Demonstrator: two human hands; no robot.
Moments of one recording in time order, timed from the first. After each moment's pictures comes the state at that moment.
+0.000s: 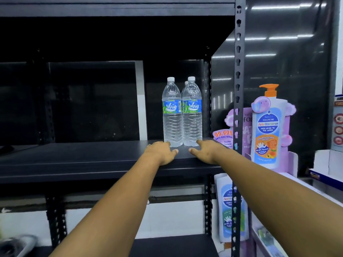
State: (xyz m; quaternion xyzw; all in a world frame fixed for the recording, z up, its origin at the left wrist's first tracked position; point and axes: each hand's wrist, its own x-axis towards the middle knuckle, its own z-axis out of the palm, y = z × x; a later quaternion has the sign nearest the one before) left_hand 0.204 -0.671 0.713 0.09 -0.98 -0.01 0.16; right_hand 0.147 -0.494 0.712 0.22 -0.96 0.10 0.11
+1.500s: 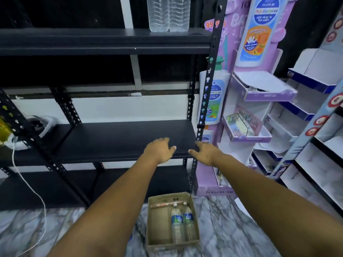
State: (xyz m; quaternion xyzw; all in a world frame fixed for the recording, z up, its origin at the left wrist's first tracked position) left_hand 0.408 -0.547 0.416 0.11 -0.98 -0.15 -0.06; right_hand 0.335 -0.363 0.395 0.20 -0.96 0.13 -0.15
